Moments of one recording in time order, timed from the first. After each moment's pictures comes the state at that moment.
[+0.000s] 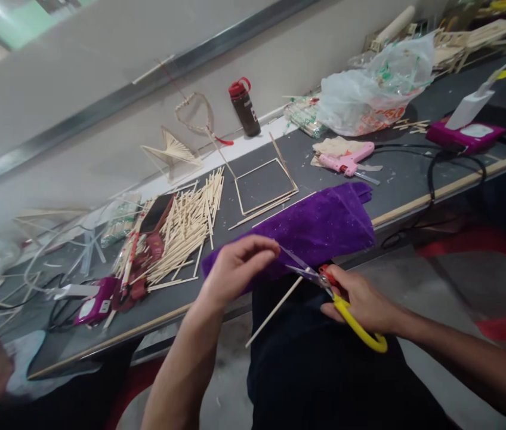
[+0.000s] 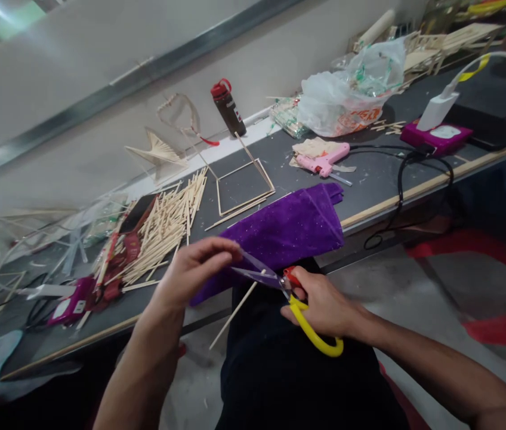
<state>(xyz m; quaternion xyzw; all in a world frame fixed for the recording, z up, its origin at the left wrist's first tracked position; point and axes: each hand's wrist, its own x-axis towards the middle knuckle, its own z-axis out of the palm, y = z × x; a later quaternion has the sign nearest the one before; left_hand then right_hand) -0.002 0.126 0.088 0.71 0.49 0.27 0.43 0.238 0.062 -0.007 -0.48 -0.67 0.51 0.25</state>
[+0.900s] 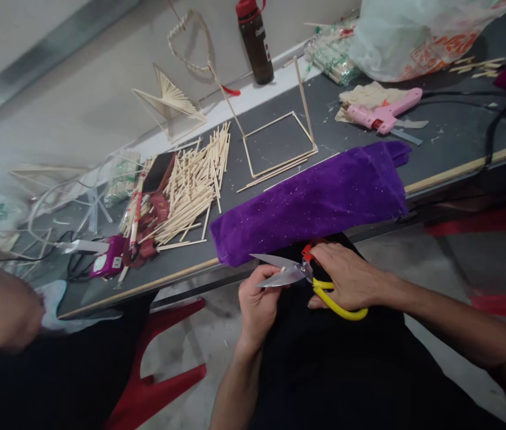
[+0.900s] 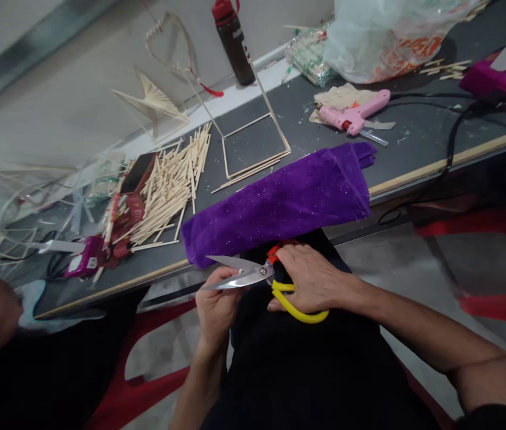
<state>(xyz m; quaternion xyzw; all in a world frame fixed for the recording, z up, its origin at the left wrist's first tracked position) 0.000 0.013 -0.001 0.55 0.58 0.48 0.35 0.204 0.067 -0.011 -0.38 -0.85 0.33 0.15</state>
